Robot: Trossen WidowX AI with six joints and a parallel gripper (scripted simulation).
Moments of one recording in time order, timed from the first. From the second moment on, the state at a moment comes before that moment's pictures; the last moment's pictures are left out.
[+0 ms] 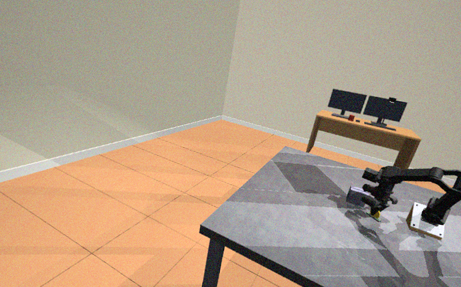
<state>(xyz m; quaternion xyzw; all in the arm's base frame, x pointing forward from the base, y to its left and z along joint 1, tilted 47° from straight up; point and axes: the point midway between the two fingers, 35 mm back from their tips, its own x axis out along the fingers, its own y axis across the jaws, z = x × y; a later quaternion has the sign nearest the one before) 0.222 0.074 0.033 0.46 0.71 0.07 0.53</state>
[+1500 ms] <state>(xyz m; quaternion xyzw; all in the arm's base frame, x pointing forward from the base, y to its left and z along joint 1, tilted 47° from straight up) 0.223 0.026 0.076 0.47 0.71 0.06 0.52</state>
